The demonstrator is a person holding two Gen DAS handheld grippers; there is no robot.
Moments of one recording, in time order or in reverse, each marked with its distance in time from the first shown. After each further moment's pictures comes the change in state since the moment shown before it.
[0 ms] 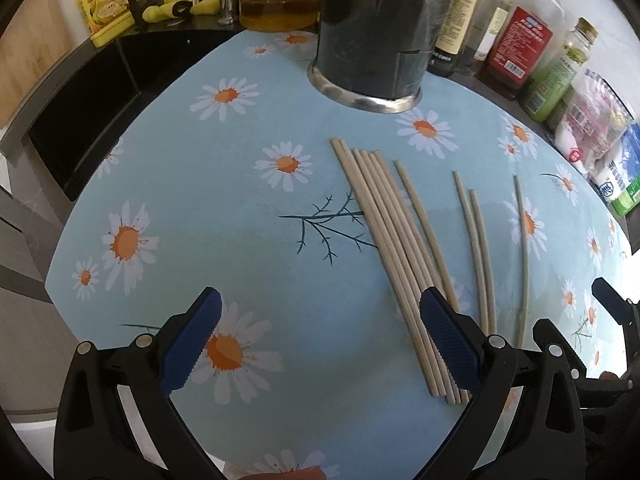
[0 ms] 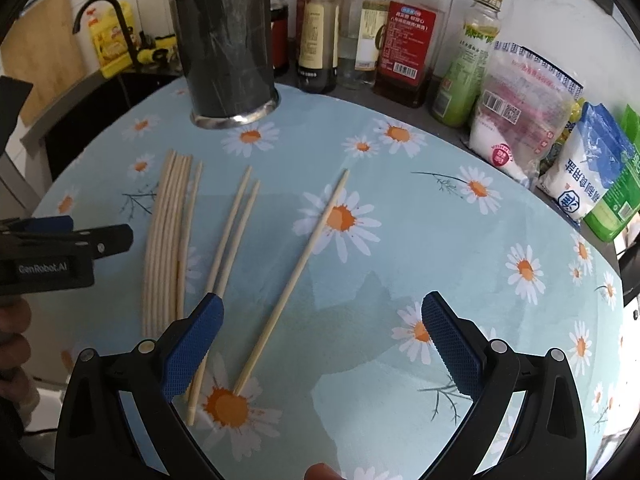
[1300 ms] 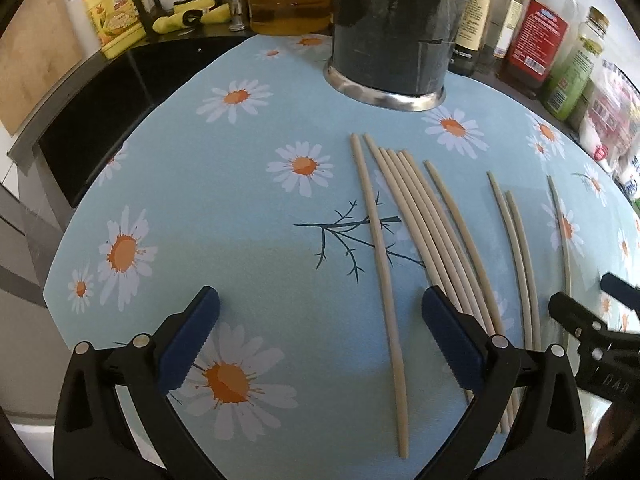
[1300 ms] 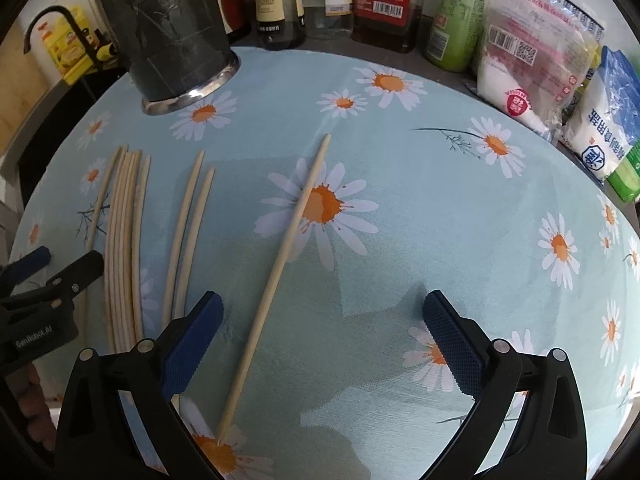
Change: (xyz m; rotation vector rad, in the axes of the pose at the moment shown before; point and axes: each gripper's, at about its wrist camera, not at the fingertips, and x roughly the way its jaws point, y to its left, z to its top) left arm 0.008 -0.002 -0.012 0.027 -0.076 0.073; right arm 0.050 -0.017 0.014 0.124 0.156 0.023
